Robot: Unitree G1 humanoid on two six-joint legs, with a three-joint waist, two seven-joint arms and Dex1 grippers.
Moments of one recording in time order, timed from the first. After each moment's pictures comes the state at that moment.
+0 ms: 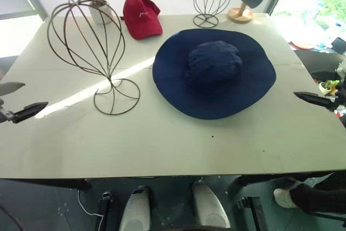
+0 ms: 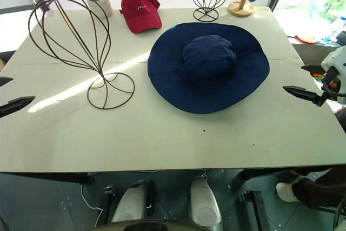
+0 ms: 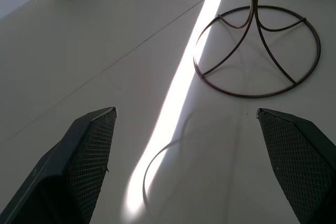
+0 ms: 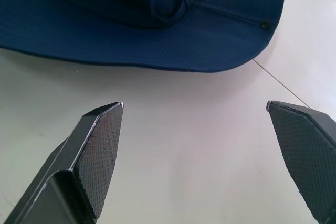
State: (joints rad) left arm -0.06 1.11 0.61 0.16 -0.39 0.32 -1.11; right arm -0.51 -1.14 -0.25 0.63 0.24 0.06 1.24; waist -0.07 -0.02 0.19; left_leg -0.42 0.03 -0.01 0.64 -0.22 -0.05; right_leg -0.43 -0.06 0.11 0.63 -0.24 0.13
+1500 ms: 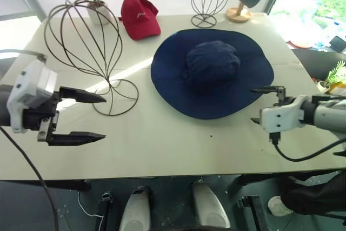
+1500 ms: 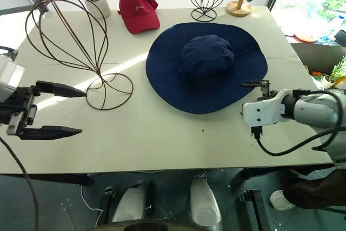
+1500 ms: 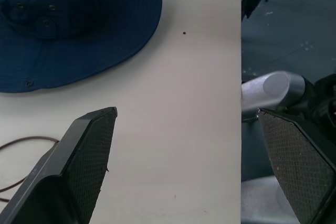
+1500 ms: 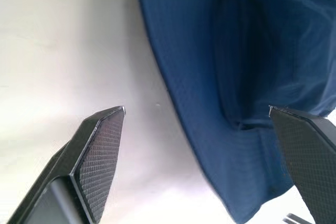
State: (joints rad) left arm -0.20 1.23 0.44 -0.40 -0.80 0.68 -1.40; right arm -0.20 -1.09 -0.04 -0.18 -0.29 -0.23 0.88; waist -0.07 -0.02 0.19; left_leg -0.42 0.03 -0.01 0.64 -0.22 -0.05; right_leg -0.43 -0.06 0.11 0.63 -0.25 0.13
